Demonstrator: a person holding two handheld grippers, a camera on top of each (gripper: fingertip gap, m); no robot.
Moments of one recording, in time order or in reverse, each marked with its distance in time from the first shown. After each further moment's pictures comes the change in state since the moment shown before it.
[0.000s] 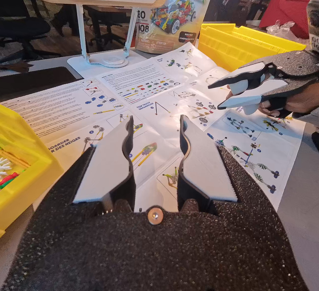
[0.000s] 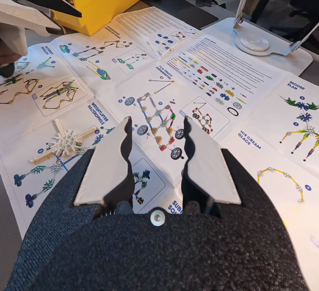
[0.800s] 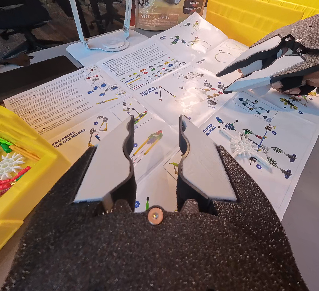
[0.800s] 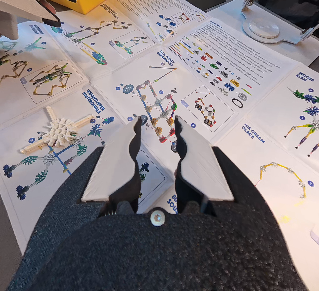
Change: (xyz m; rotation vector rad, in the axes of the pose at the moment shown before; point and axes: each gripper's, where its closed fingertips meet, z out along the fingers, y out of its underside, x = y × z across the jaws) left arm -0.003 0.016 0.001 -0.110 -0.027 0.079; right arm -0.001 0.015 0.004 -0.069 0.000 -0.027
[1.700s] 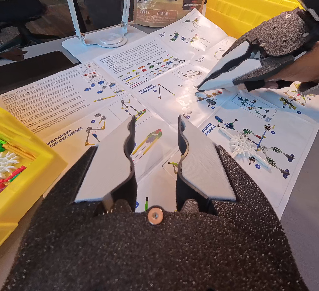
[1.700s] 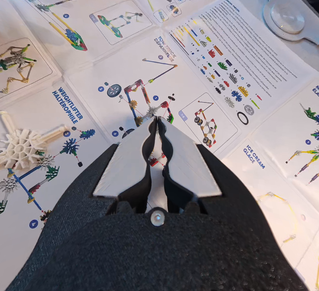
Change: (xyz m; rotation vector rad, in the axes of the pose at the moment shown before) left arm 0.000 0.002 0.003 -0.016 0.013 -0.017; right arm 0.008 0.002 0.041 -0.179 0.015 -0.099
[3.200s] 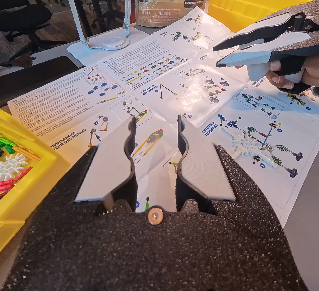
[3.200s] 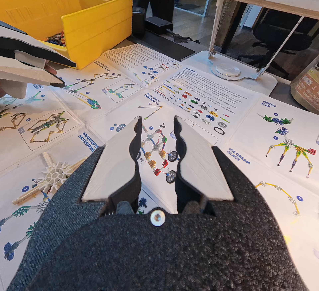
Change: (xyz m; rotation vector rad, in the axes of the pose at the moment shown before) left arm 0.001 0.000 0.000 0.000 -0.032 0.044; right arm 0.010 -0.037 -0.049 0.396 0.098 0.167
